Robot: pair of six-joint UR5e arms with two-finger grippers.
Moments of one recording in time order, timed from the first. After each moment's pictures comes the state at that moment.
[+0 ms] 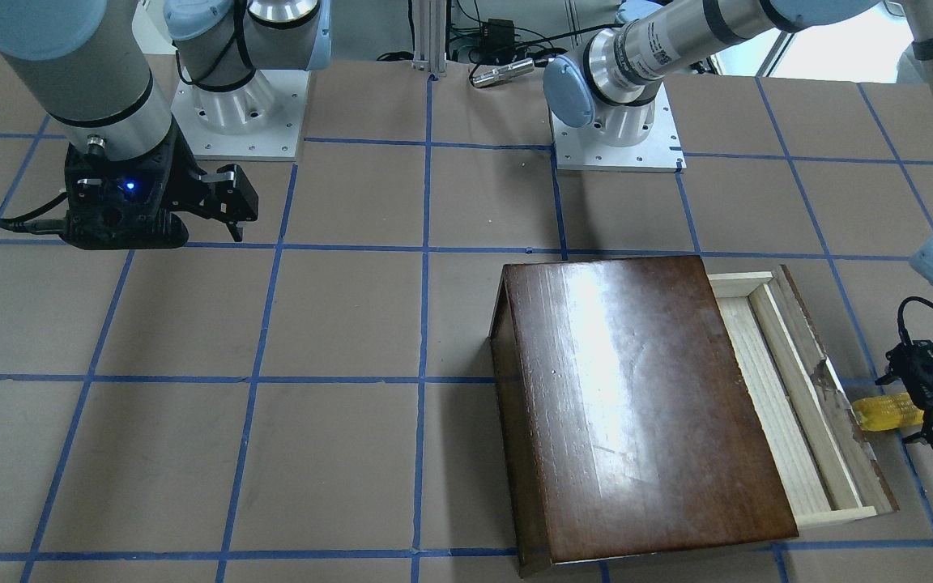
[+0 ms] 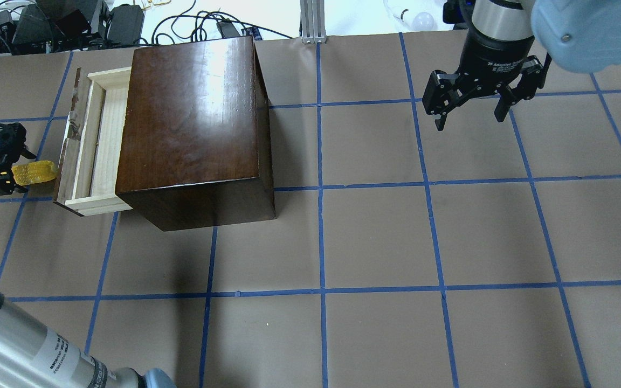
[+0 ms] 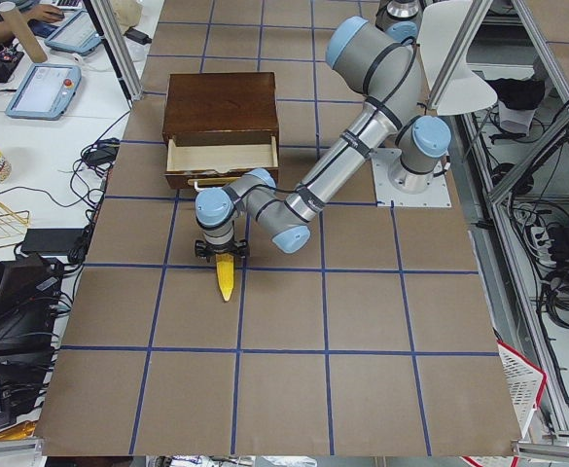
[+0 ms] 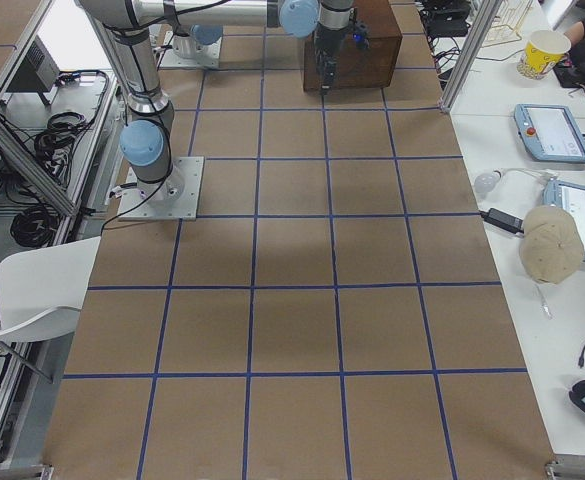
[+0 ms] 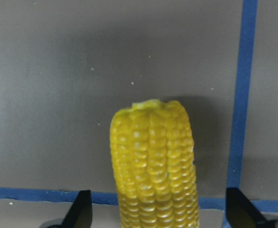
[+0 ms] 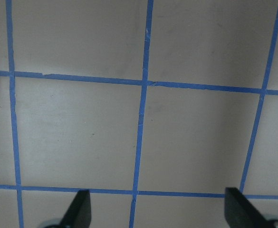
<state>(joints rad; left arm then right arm) -0.87 -2.22 -1.54 -0.92 1.55 2.22 1.60 -1.46 1.49 -1.51 -1.62 -0.05</state>
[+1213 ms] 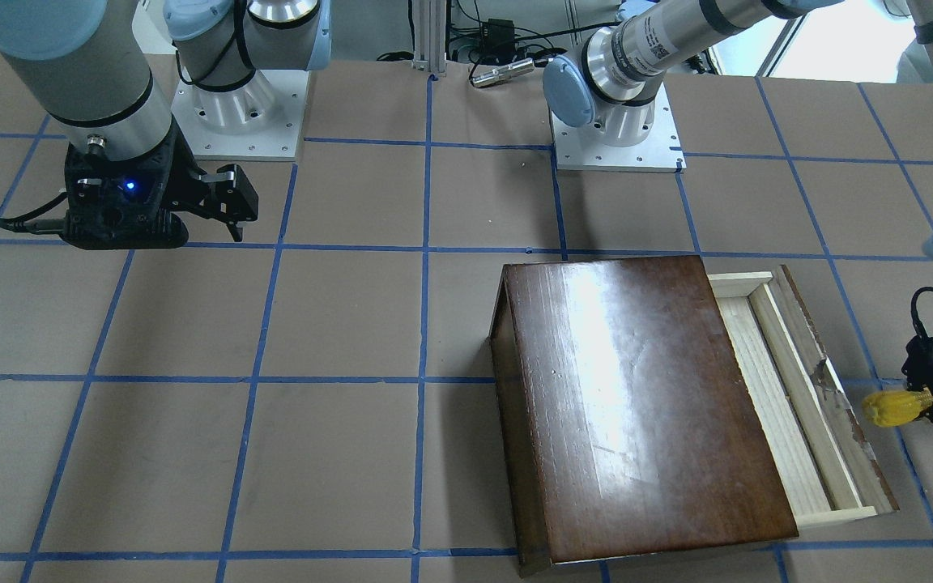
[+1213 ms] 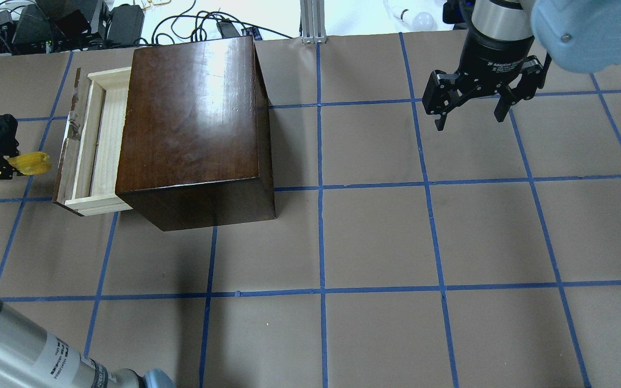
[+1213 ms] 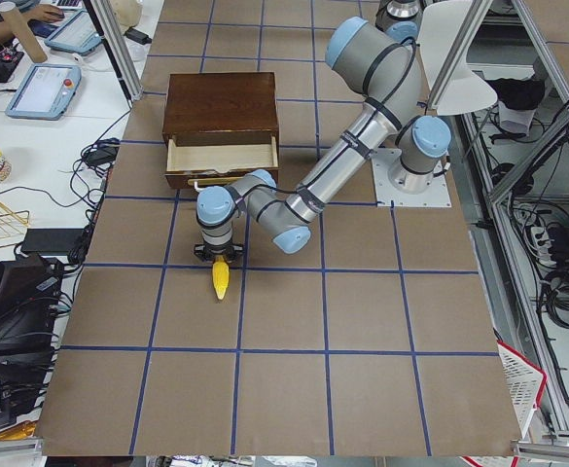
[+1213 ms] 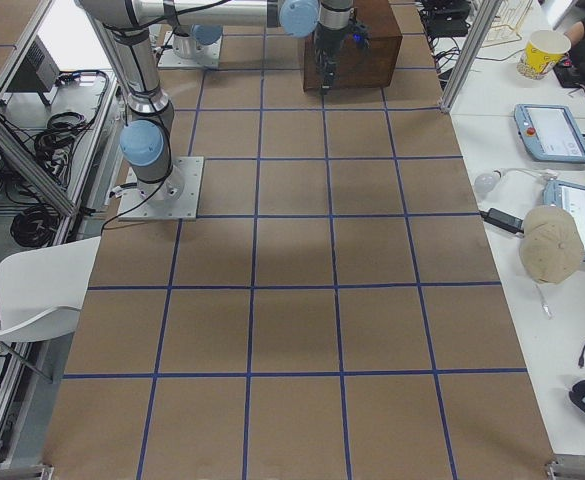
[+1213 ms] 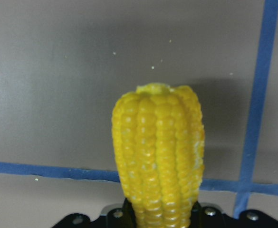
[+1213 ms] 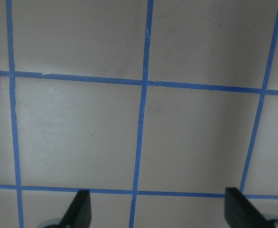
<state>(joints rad) -0.87 -2.15 -1.53 -0.97 1.55 2.17 1.60 -1.46 1.49 -1.51 -1.62 -0.05</state>
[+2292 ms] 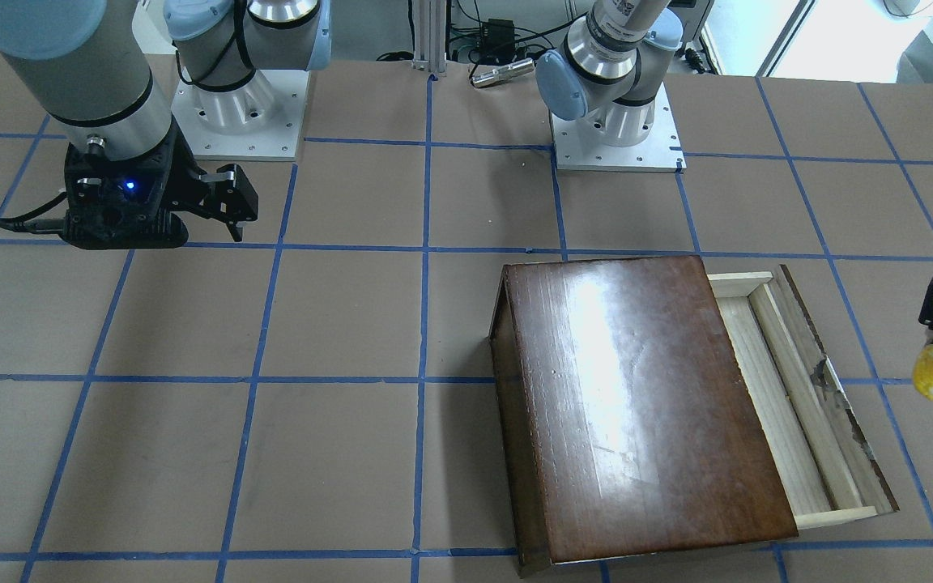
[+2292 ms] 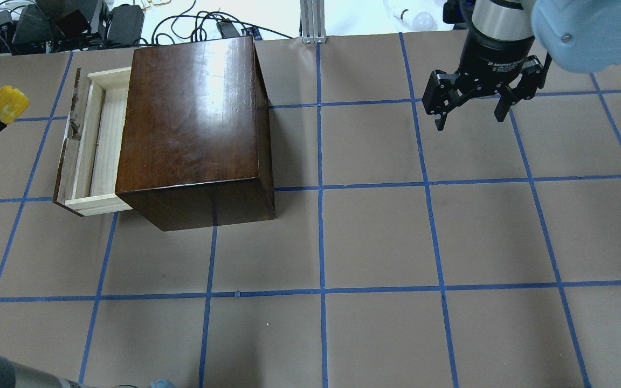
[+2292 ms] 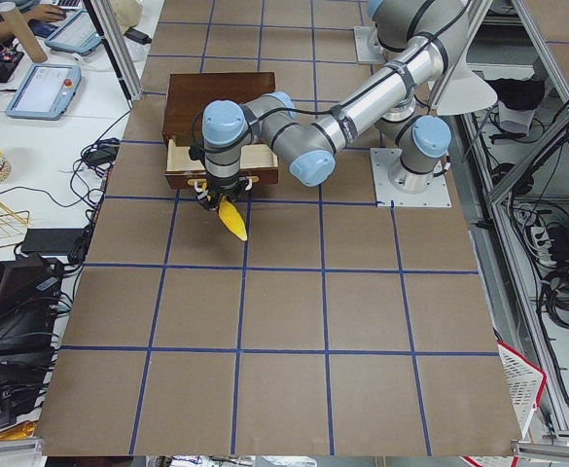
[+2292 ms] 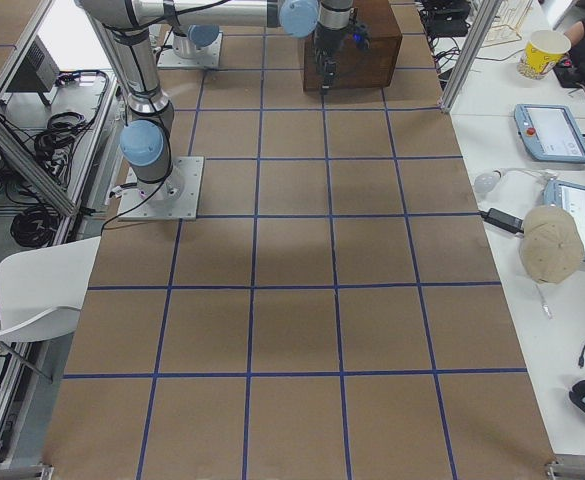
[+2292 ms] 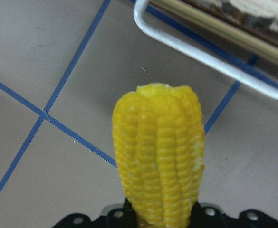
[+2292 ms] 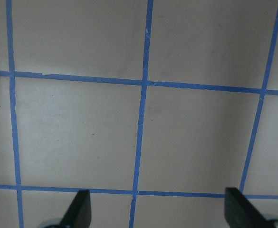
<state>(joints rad) -0.99 -1.85 -1.51 -1.23 1.50 1.27 1.60 -1.46 1.49 -1.51 -1.62 -0.05</state>
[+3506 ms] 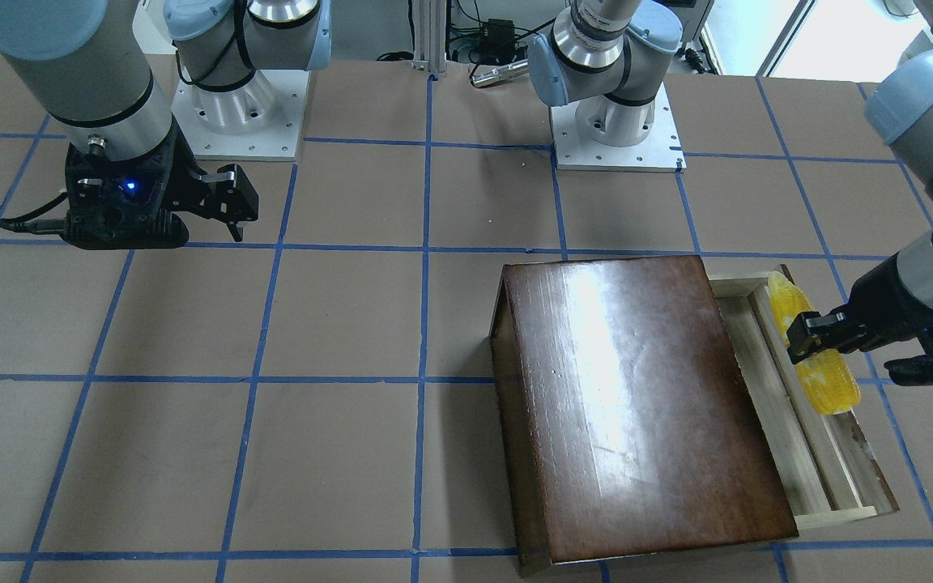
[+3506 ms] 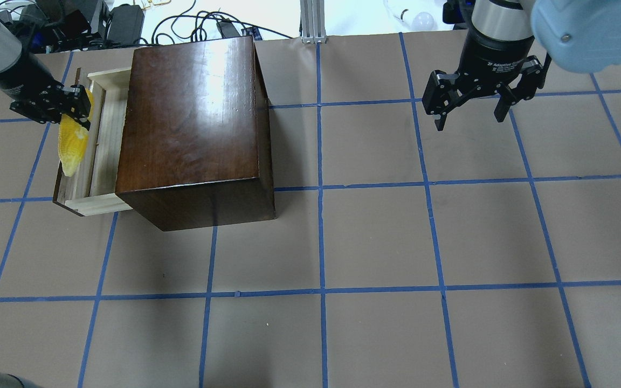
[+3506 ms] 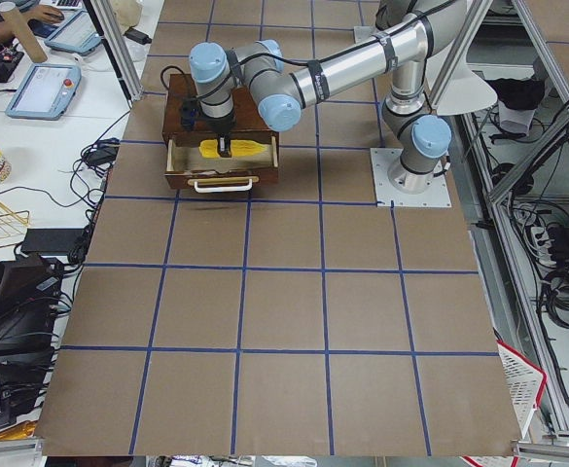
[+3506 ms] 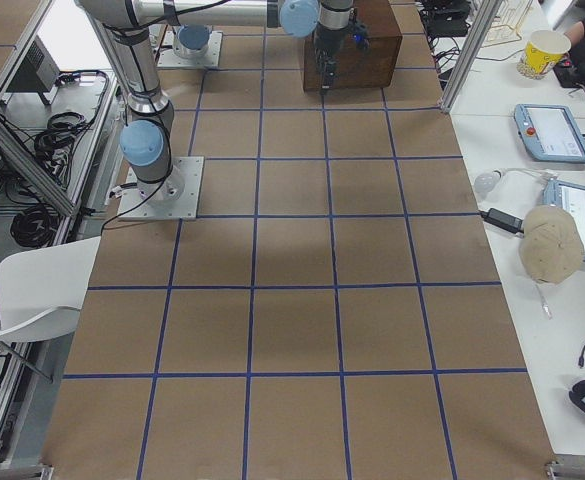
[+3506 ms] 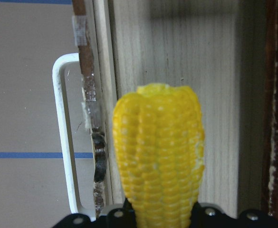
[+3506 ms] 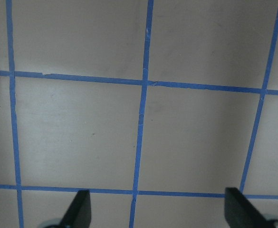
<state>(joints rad) -1.19 -1.87 -1.51 -1.37 1.50 0.30 1.60 -1.46 1.49 -1.51 -1.62 -0.05</state>
